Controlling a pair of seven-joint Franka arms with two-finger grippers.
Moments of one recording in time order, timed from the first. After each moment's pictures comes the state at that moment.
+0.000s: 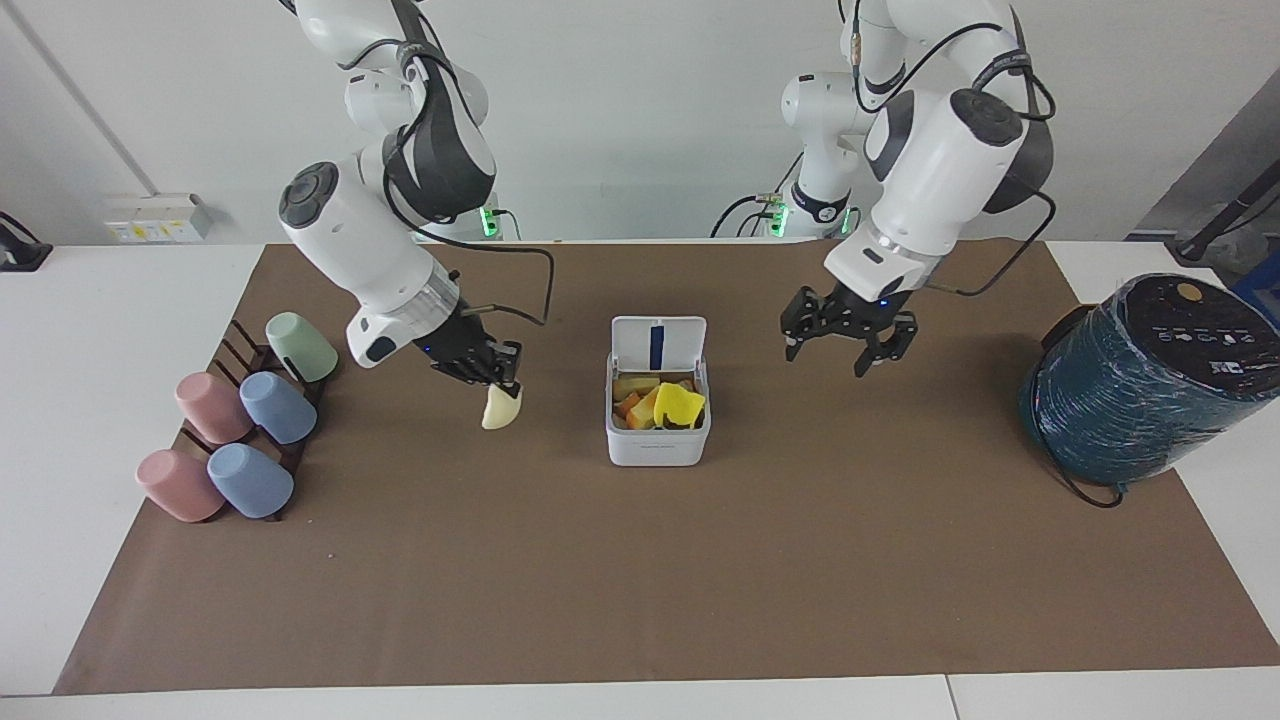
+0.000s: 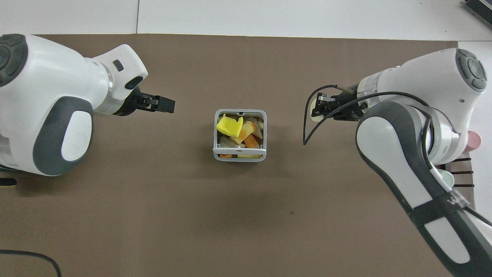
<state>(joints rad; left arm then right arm) -0.10 0.08 -0.17 -1.71 -0.13 1.95 -0.04 0.09 0.20 0.18 -1.78 0.46 2.15 0.43</state>
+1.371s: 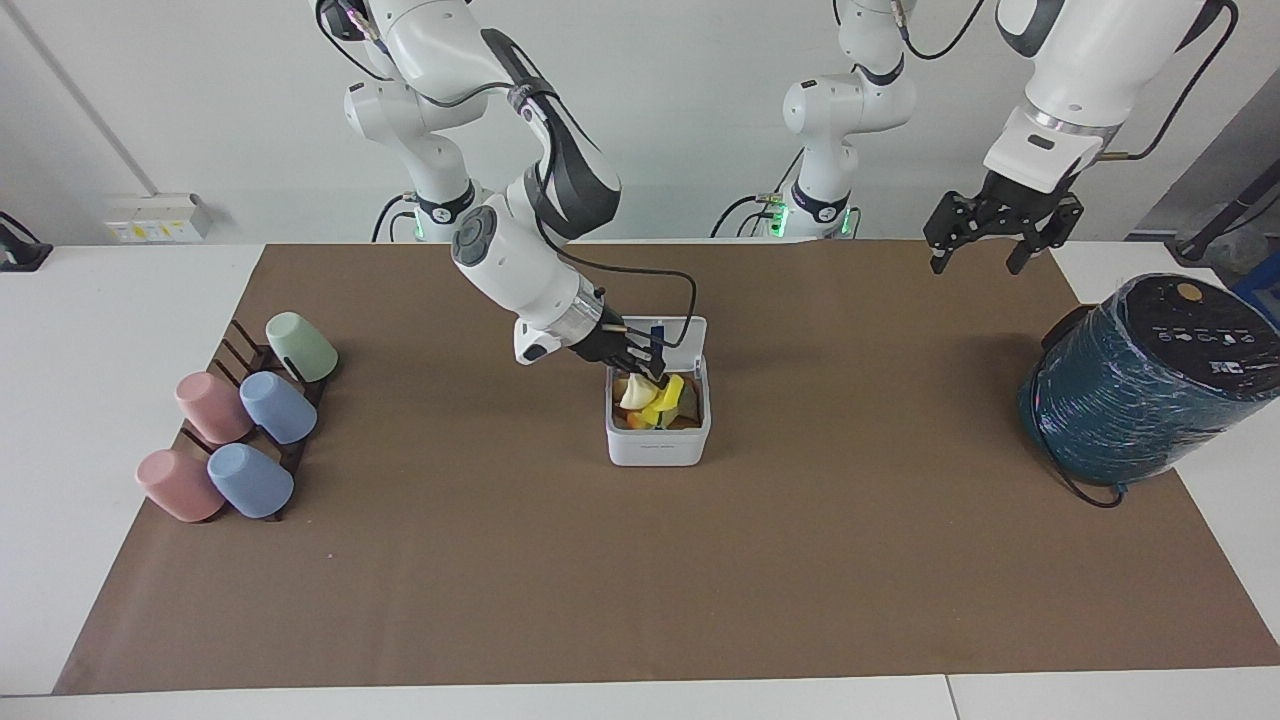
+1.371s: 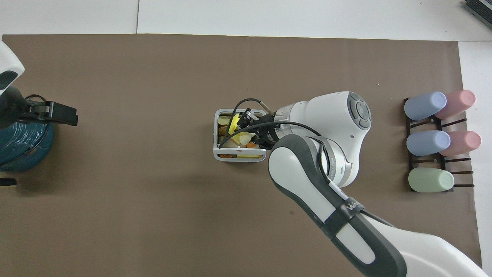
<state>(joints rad) 0.05 -0.02 -0.19 -1.57 0.00 1.59 -0.02 0.31 0.29 0.18 -1.84 0.69 2.35 0.67</state>
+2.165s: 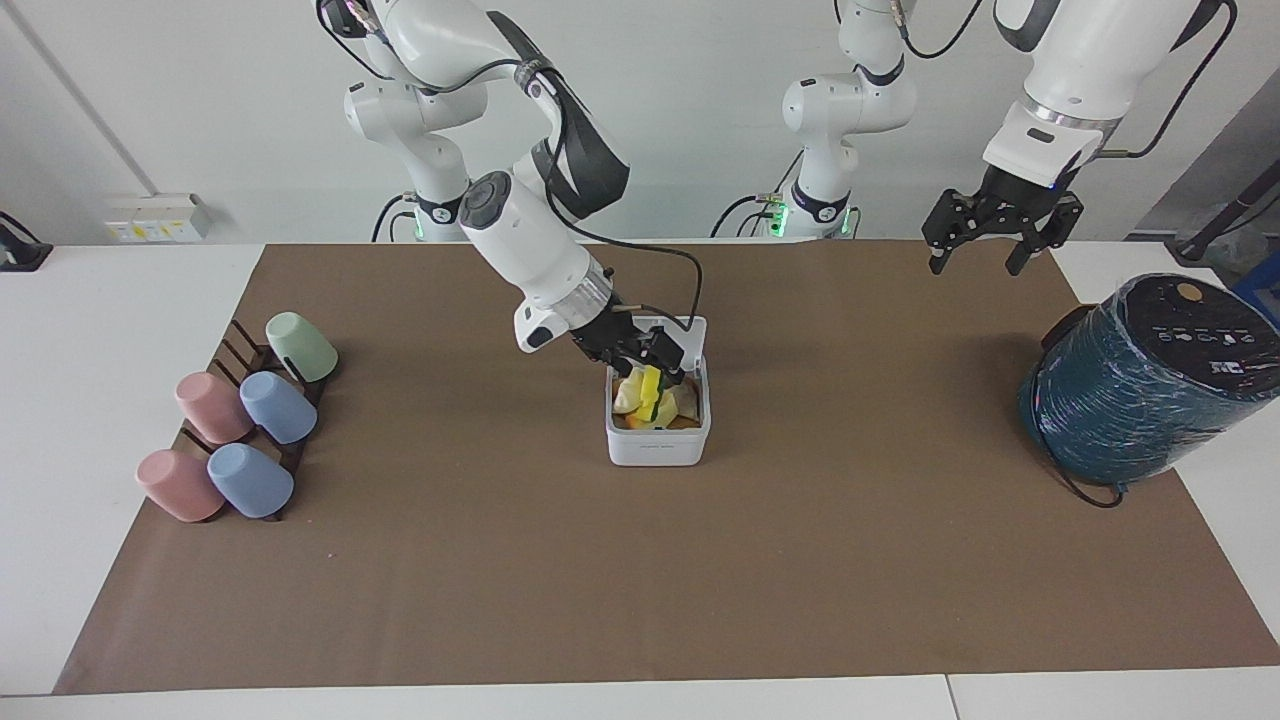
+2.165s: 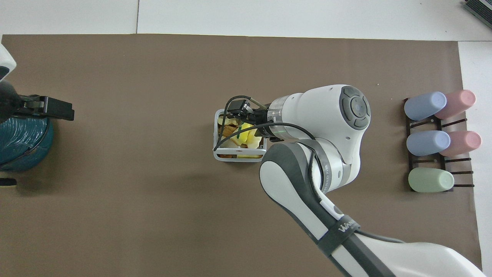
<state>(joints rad) -0.04 -0.02 -0.07 -1.55 -0.01 1.62 -0.02 0.34 0.28 0.18 -1.76 0.42 2.36 0.71</state>
